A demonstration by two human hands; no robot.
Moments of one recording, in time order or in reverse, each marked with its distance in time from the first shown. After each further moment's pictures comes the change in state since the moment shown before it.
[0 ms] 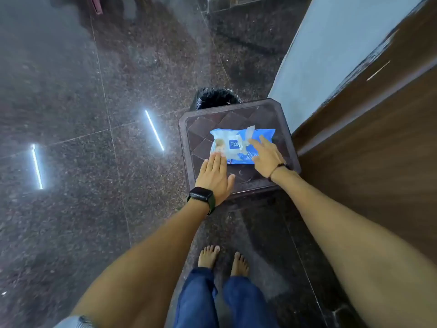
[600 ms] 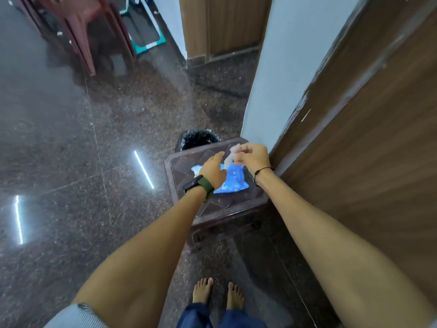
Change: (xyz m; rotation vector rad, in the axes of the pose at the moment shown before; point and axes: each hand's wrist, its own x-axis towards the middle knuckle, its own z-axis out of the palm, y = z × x) left_hand 0.033 0.074 -0.120 -0.398 0.016 0.000; right_hand -0.047 -0.026 -0.126 1.242 0.302 0.191
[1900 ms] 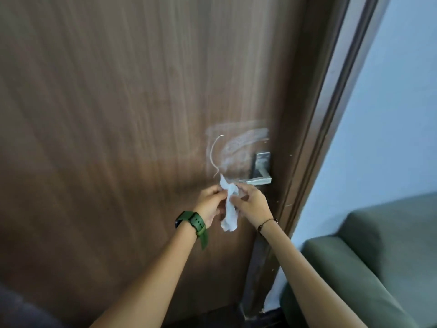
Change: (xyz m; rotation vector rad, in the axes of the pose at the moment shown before) left_hand -0.297 0.478 0.254 -0.559 -1.220 0.567; right_hand -0.464 0.024 -0.423 -0.146 1.350 -0.076
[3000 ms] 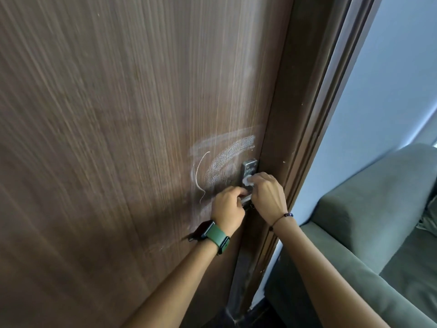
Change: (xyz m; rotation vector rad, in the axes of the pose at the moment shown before) left_hand 0.063 0.014 0.032 0.824 -0.150 0.617; right_hand 0.056 -0.004 -0.027 -0.850 0.402 -0.071
